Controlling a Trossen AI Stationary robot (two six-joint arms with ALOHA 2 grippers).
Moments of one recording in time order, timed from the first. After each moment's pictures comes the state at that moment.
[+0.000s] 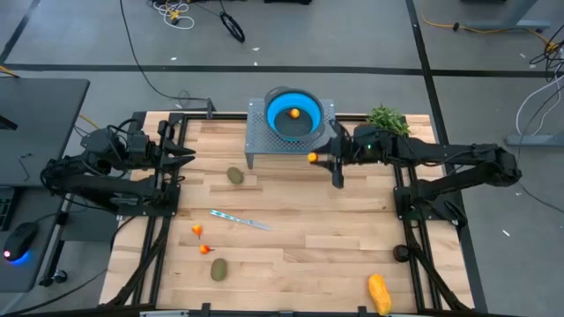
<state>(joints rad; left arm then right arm) 0.00 0.39 0.78 -0.22 -0.05 0.02 -0.18 1.15 0.95 -0.20 -0.05 -0.14</state>
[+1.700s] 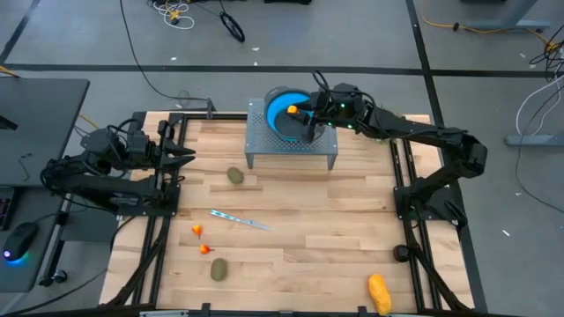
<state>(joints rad) 0.00 0.39 0.78 -0.22 -0.05 0.02 -0.43 1.50 1.25 -0.04 -0.05 -0.12</state>
